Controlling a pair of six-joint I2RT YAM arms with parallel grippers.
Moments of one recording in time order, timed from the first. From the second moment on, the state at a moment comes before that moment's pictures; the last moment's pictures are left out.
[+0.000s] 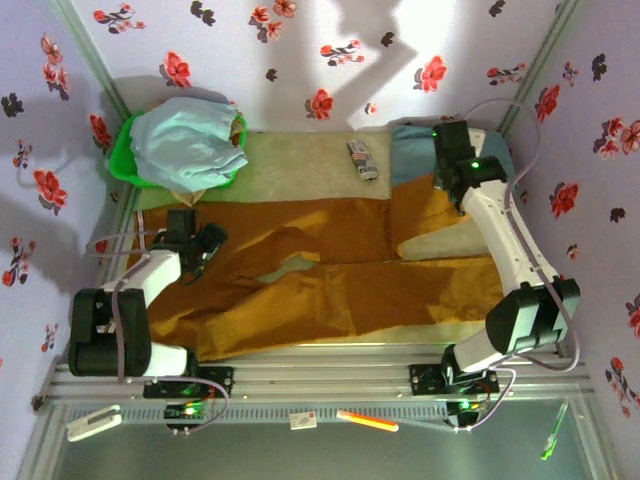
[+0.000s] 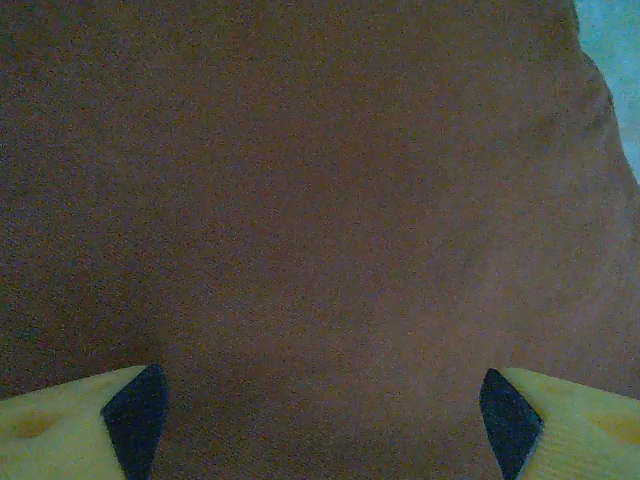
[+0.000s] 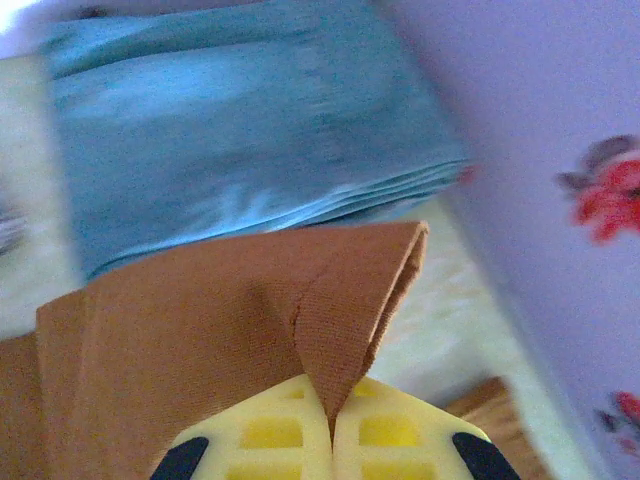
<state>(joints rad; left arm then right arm) -0.06 1.38 0.66 -0.24 0.06 -0.90 0.18 1.51 1.52 -0.93 0.56 0.33</state>
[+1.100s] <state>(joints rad) -0.05 1.56 0.74 -0.17 0.09 -0.93 0.00 1.84 1.12 -0.52 -0.20 0.72</state>
